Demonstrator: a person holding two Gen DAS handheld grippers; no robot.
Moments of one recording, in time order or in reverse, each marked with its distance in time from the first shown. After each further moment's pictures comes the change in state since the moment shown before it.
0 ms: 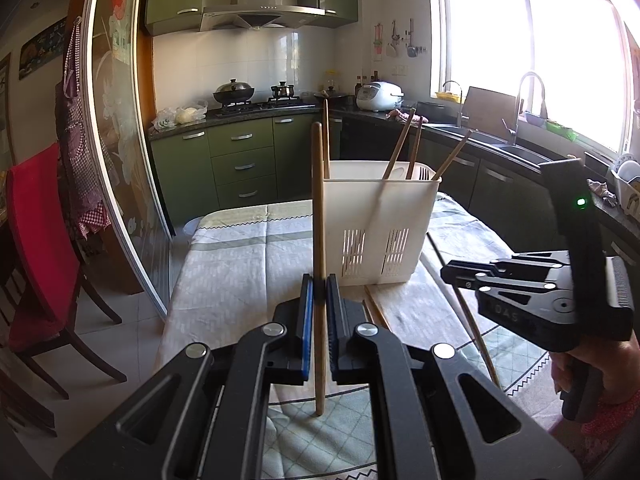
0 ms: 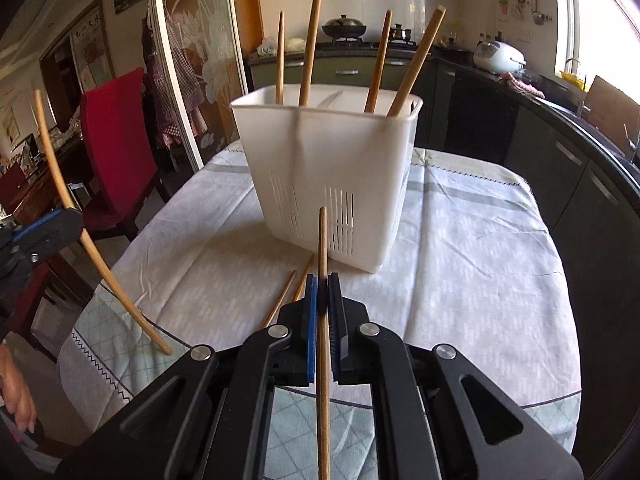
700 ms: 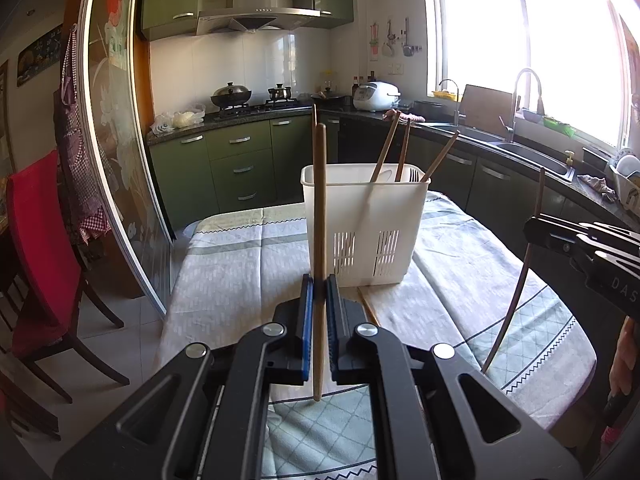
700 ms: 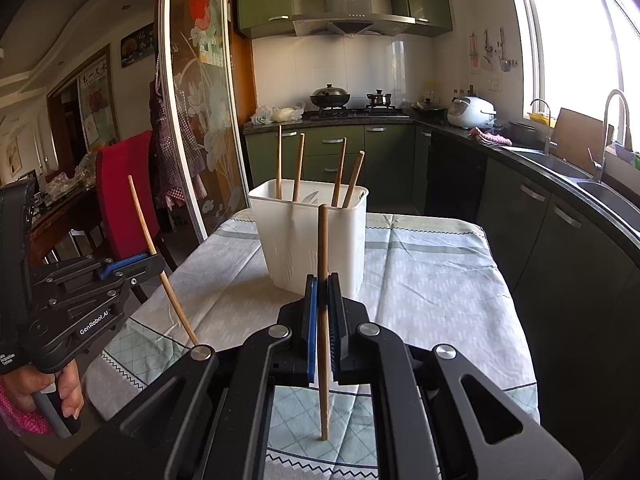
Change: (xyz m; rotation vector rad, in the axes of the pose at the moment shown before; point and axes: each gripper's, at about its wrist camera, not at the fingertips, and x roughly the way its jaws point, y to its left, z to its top) left arm -0.006 -0.012 0.003 0.018 -0.007 0.005; right arm -0.121 -0.008 -0.018 0.031 -0.236 -0.026
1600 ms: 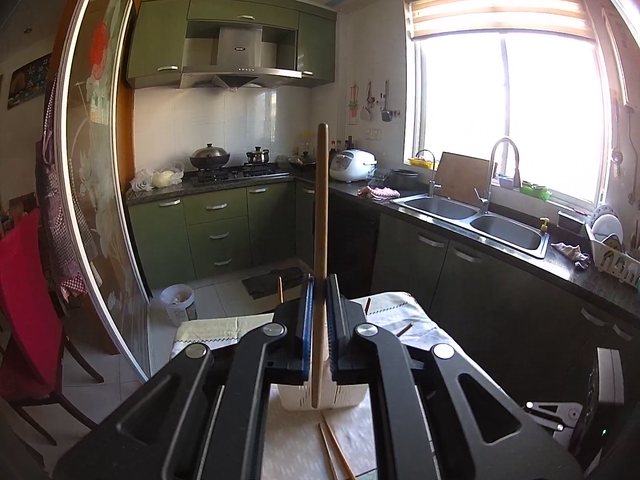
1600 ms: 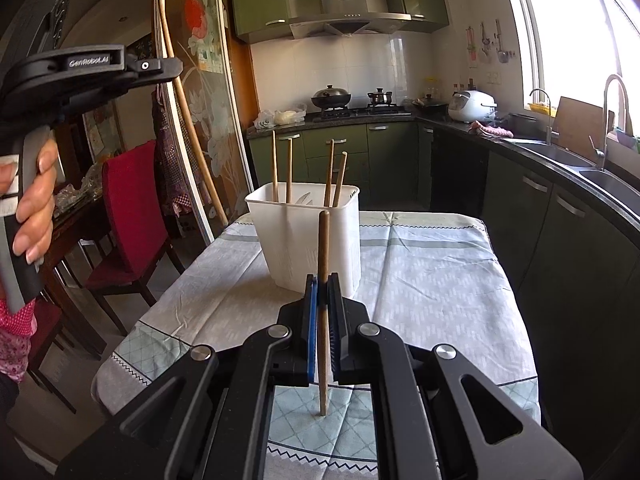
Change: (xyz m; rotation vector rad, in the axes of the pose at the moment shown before) left arm -0.035 -0.017 0.154 -0.016 -0.199 -0.095; right arm -0.008 -0.018 -0.003 0.043 -0.001 0.038
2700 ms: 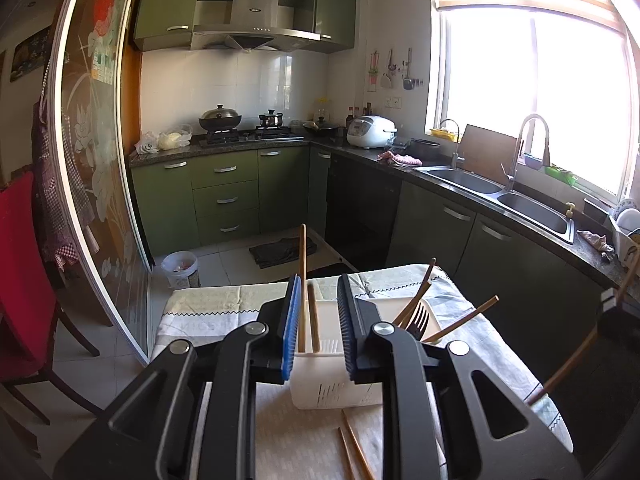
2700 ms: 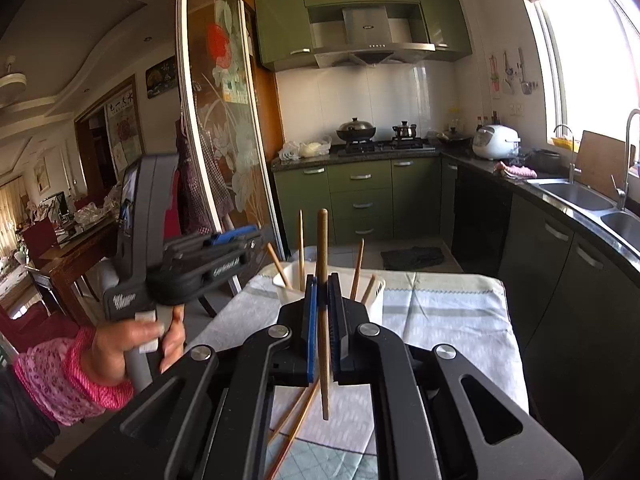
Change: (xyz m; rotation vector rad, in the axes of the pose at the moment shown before) left arm 0.088 0.038 -0.054 -0.048 0.111 0.042; right arm -0.012 0.012 0.094 -0.041 -0.120 0.085
